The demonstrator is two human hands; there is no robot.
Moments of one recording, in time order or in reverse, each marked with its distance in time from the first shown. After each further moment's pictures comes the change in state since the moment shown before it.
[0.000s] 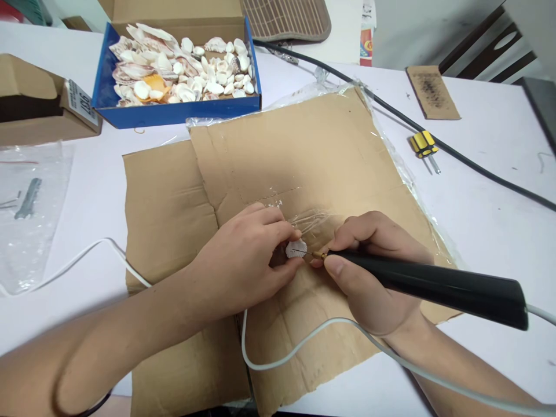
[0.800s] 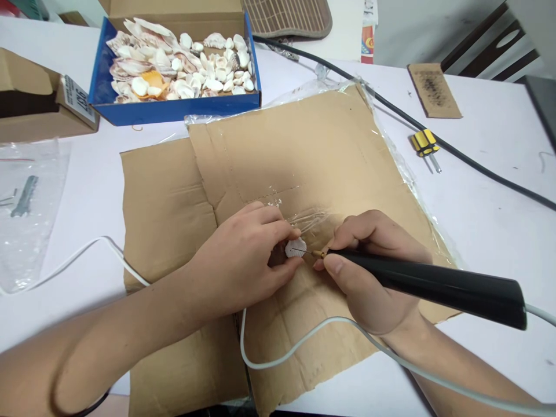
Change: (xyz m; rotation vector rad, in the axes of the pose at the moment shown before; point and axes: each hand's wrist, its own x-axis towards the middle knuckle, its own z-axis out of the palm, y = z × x) left_hand 0.000 0.001 0.000 0.020 0.005 0.000; right_hand 0.000 0.000 0.000 0.016 -0.004 -0.003
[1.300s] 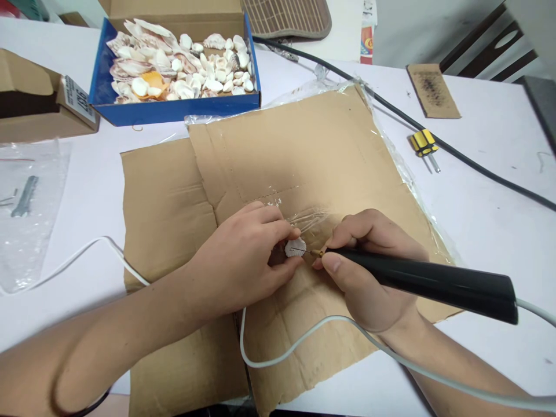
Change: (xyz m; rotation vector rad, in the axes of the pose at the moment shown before) left_hand 0.000 0.000 0.000 0.002 0.003 0.004; right_hand 0.001 -0.002 0.001 -0.025 0.012 0.032
